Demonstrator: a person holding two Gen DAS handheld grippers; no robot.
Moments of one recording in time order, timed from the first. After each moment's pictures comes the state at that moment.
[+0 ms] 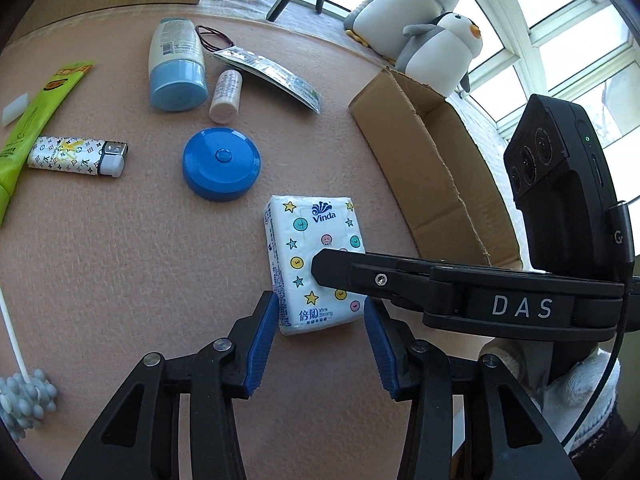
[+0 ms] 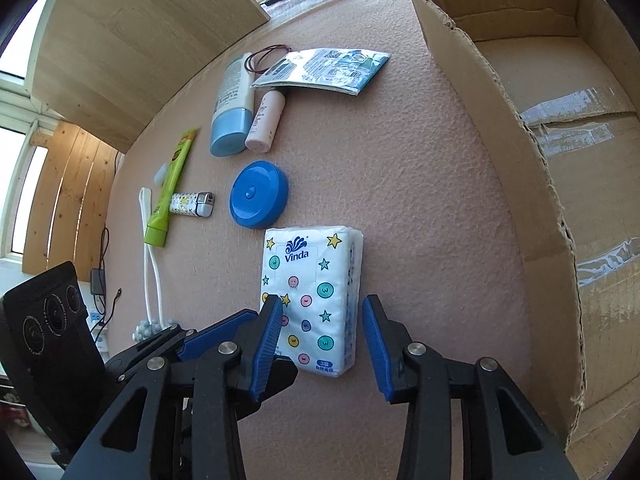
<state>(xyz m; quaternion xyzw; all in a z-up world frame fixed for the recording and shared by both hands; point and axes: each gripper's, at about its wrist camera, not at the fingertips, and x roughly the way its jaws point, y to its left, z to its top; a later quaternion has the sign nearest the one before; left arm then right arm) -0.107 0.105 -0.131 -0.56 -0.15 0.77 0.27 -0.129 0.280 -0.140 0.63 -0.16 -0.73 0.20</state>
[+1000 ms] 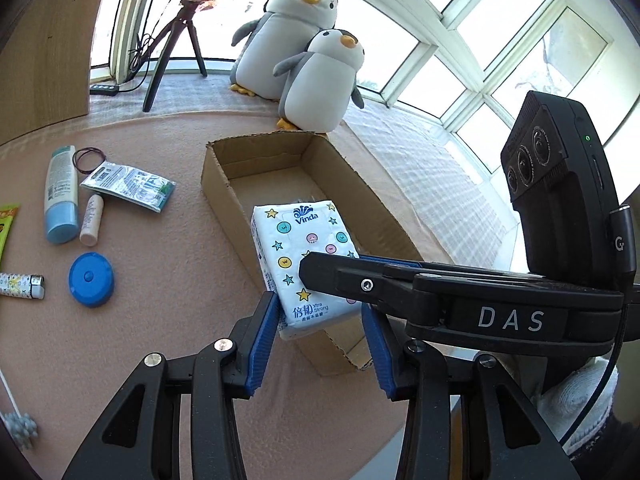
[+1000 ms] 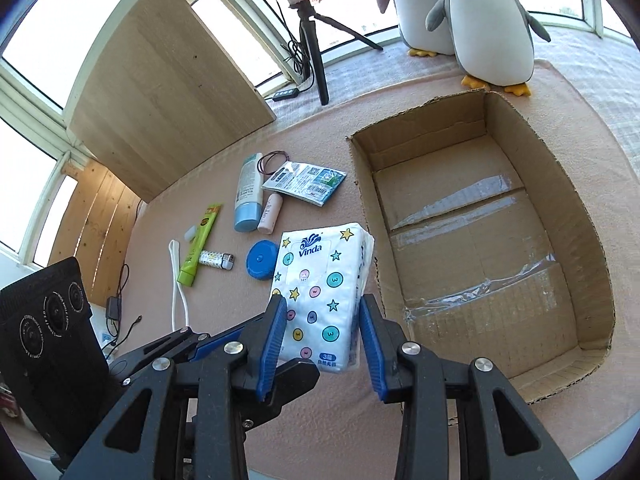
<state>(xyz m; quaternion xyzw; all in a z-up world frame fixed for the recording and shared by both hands) -0.096 0.227 -0.035 -0.48 -0.08 0.80 0.35 -0.102 0.367 -0.040 0.54 -0.17 -0.81 0.18</state>
